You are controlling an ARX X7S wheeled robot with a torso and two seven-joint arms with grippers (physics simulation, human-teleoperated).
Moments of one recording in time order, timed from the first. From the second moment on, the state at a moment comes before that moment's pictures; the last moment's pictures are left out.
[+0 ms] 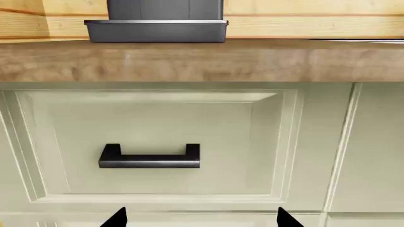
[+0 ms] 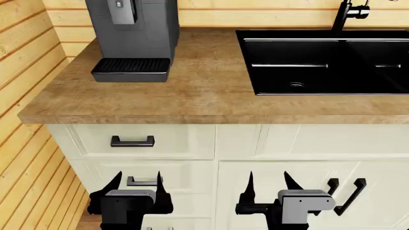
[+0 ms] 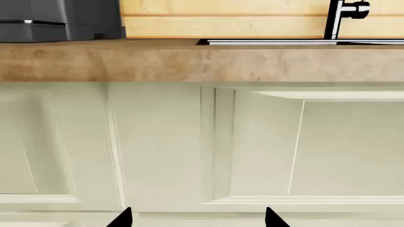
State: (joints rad) left arm 0.00 0.00 0.00 0.00 0.00 0.00 0.00; right arm 0.00 0.00 0.00 0.00 0.00 0.00 0.00
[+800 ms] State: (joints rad) left arm -0.13 -0.14 0.00 0.64 -0.20 -0.36 -0.08; right arm 0.17 0.18 -0.10 -0.90 0.18 0.64 0.19
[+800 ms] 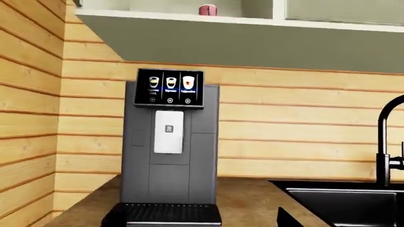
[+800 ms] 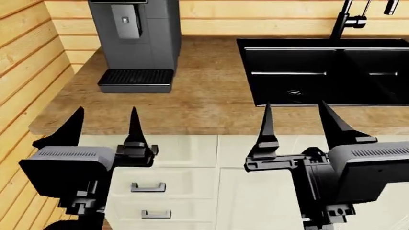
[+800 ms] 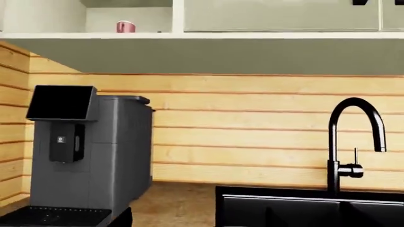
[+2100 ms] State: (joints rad) left arm -0.78 -0.08 -0.01 -0.10 -0.25 -0.39 -0.14; right arm 0.69 0.65 -0.34 -1.00 0.93 0.67 0.90
